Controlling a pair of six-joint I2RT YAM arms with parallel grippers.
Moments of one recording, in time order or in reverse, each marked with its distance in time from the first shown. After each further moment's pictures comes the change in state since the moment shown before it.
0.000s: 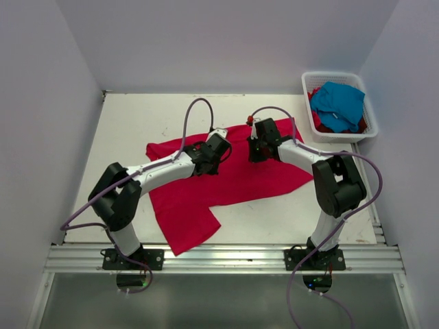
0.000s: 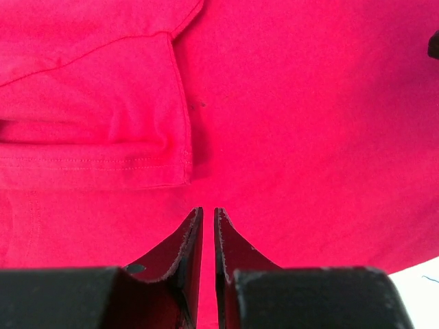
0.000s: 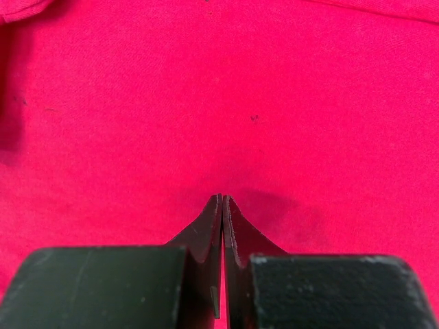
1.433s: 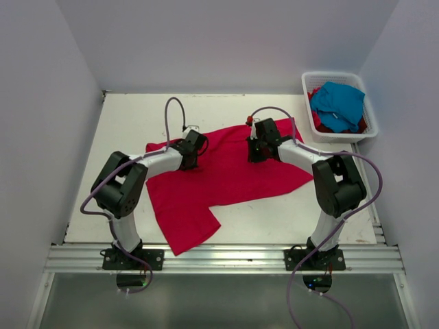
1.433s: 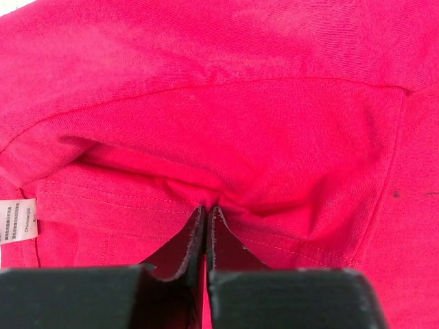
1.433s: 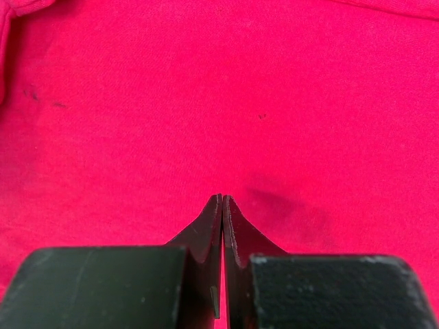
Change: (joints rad) left arm 0.240 0.098 -0.134 0.200 -0.052 0.001; right arm 0.000 0.000 0.000 0.000 -0.022 0.000
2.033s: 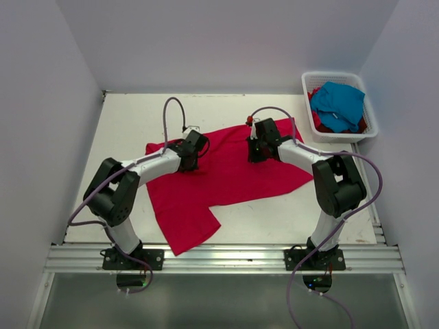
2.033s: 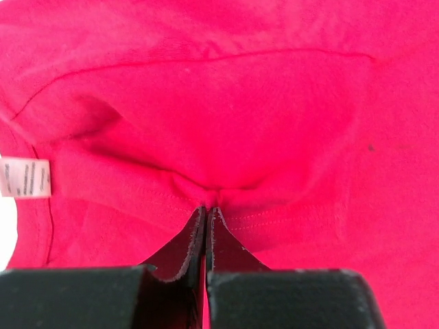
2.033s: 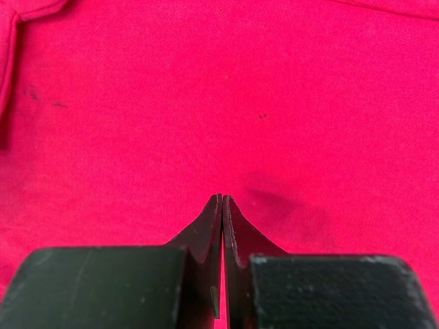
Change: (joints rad) left arm -0.032 -0.083 0.000 -0.105 0.004 -0.035; right arm 0.000 0.000 0.000 -0.001 0.000 0.000
